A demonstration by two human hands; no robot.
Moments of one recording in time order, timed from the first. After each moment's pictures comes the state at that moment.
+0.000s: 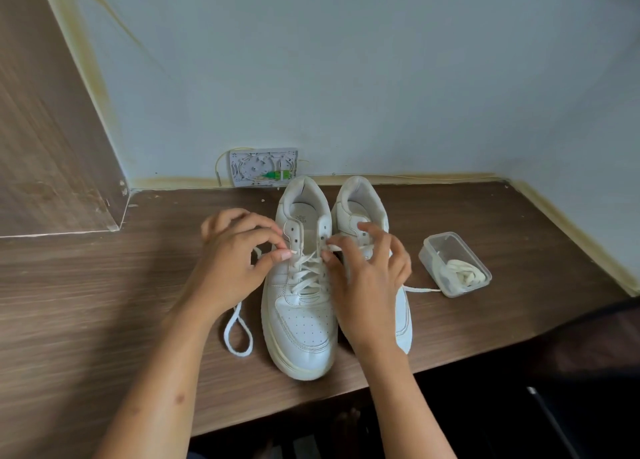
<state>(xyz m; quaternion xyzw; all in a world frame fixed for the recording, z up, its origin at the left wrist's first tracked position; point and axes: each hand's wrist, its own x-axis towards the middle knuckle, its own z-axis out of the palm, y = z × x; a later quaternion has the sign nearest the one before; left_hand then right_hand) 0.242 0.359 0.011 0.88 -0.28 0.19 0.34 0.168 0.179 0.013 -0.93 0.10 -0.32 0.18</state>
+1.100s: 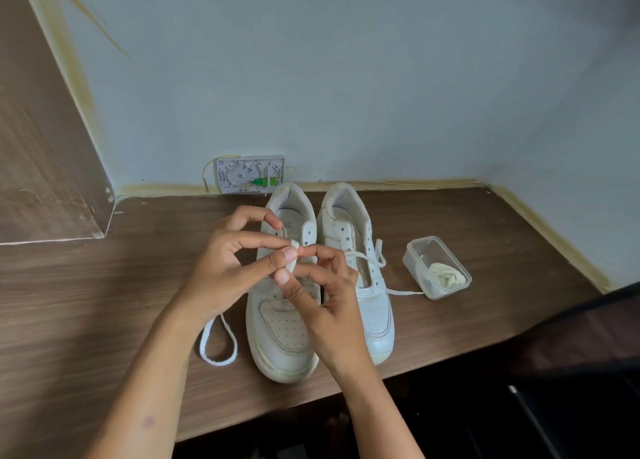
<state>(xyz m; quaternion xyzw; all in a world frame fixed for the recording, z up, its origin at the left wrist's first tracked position) 0.217 0.345 0.049 0.73 -0.28 0.03 0.62 0.136 0.207 0.043 -0.79 0.01 -0.15 0.59</state>
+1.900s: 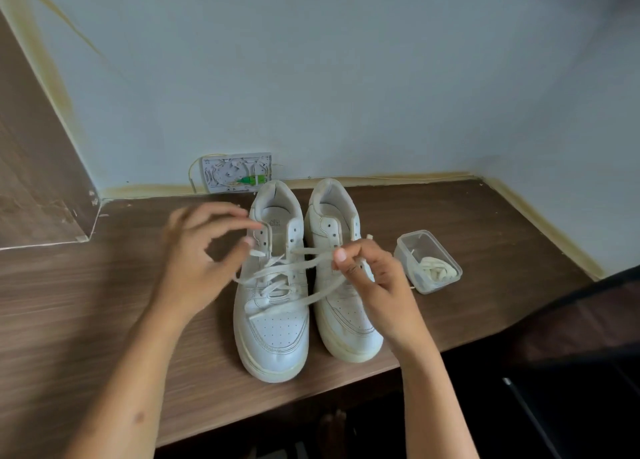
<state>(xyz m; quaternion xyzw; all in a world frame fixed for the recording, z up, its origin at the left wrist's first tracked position) 0.223 0.351 0.043 0.84 -0.22 0.19 0.46 0.137 0.128 0.054 -0.80 -0.01 -0.13 0.58</state>
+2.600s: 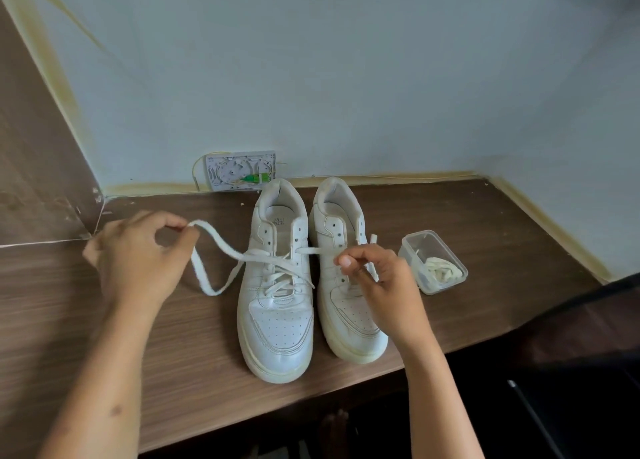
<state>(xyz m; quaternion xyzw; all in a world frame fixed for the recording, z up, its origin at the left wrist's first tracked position) 0.232 0.386 0.039 0.91 0.03 0.22 0.34 0.144 0.116 0.041 -0.84 0.02 -0.14 0.52</state>
